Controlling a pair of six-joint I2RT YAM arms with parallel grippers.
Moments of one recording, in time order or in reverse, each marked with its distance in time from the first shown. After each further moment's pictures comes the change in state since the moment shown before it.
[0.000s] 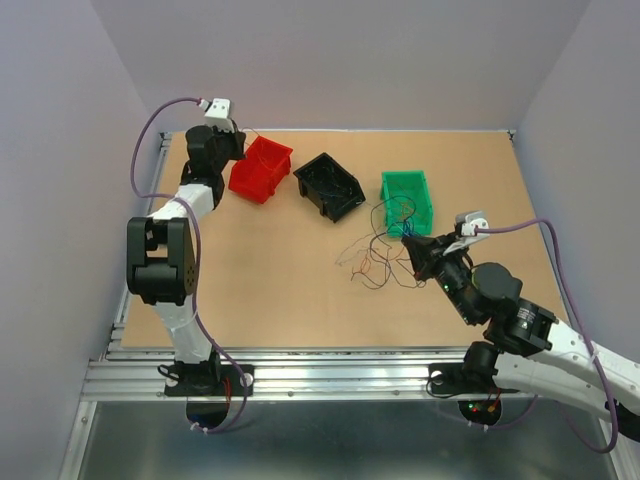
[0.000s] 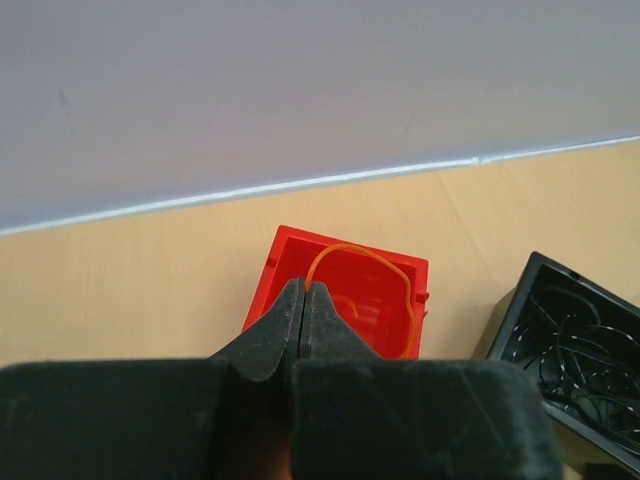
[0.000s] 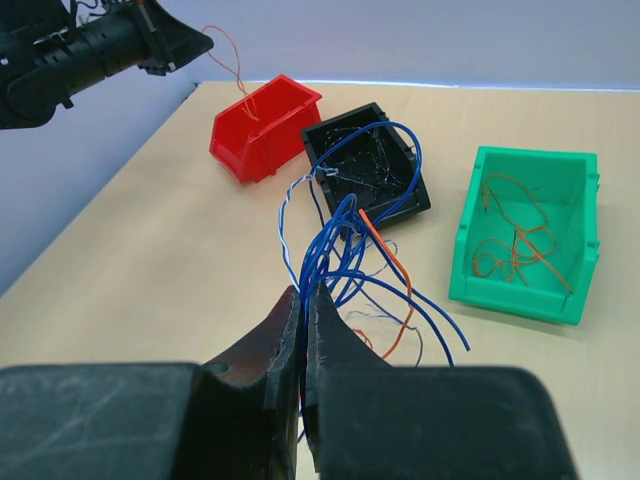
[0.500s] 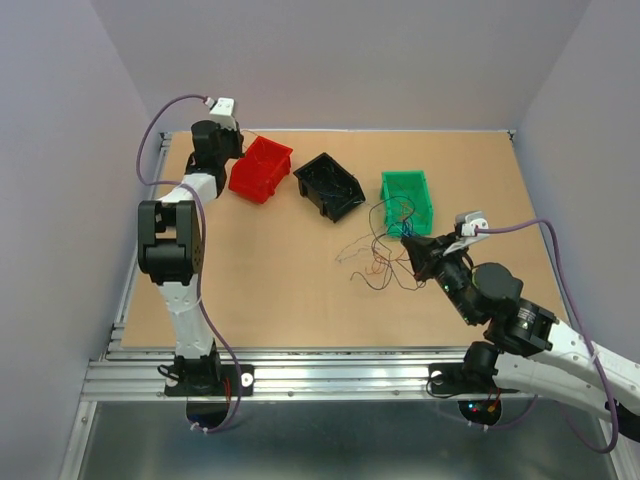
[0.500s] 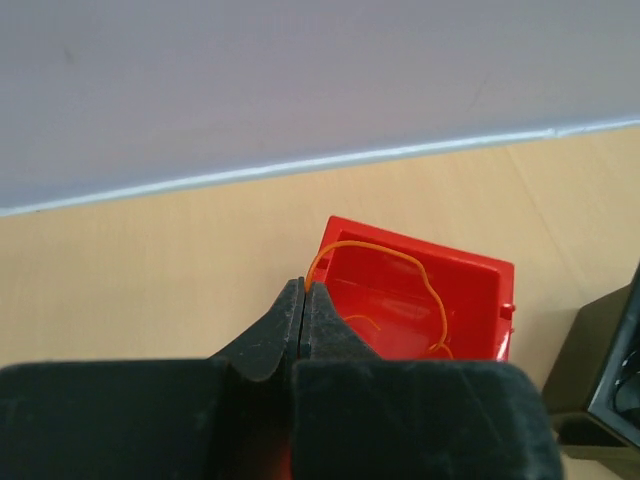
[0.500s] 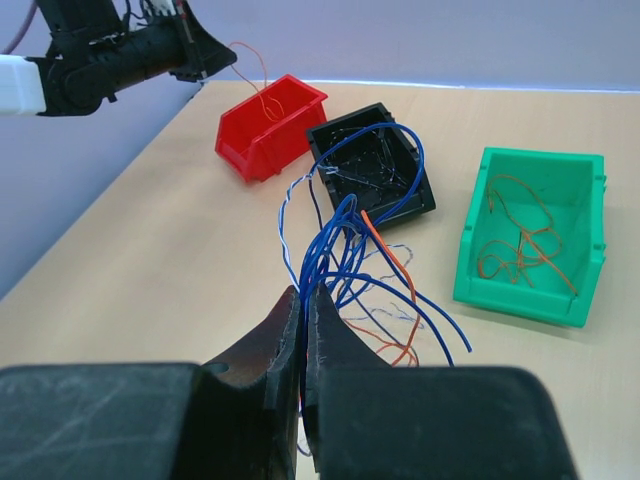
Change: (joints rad) left arm 0.021 0.181 0.170 -0.079 -0.026 0.050; right arm 0.000 0.001 0.000 0.000 -0.013 0.000
